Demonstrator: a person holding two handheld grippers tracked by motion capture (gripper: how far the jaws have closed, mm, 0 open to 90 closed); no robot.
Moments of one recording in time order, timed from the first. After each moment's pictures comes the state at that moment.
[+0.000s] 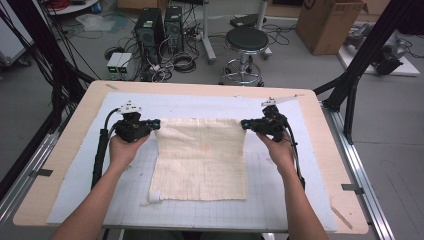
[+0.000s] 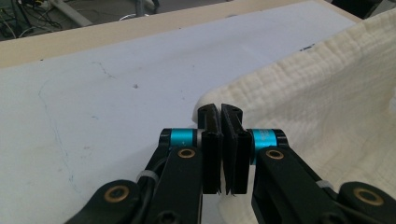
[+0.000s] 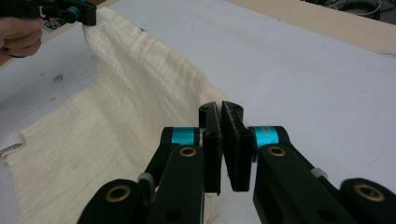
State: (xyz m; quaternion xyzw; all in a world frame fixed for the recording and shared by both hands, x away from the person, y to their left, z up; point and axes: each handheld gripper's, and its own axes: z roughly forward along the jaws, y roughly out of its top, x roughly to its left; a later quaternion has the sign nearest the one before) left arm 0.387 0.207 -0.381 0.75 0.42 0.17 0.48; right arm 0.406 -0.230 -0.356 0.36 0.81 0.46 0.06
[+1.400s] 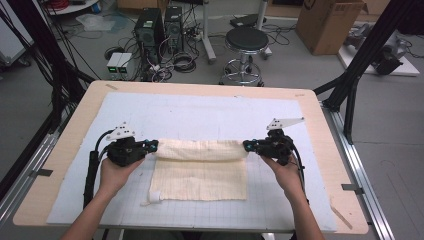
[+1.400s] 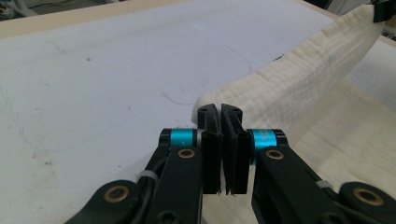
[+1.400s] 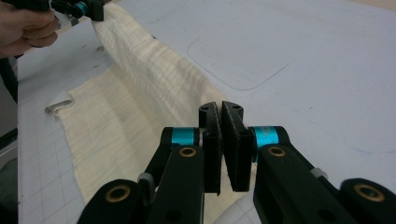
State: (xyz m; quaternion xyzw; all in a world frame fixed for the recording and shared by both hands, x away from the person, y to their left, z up) left arm 0.320 0.212 -0.392 0.77 0.37 0.15 0.50; right arm 0.346 -0.239 -0.373 0.33 0.81 0.48 0.04
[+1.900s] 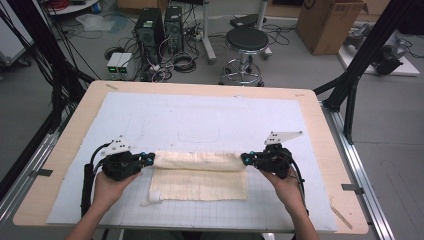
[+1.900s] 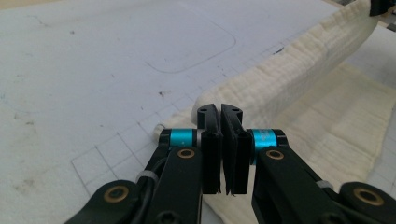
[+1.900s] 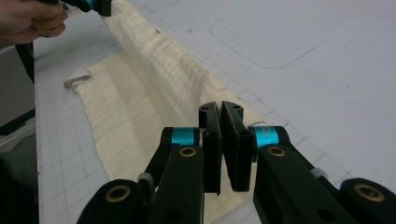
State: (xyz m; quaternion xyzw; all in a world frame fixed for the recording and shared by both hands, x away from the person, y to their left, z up) left arm 0.290 0.220 -0.407 0.78 0.36 0.14 0.49; right arm 0.316 -0.234 -0.388 0.31 0.82 0.47 0.04
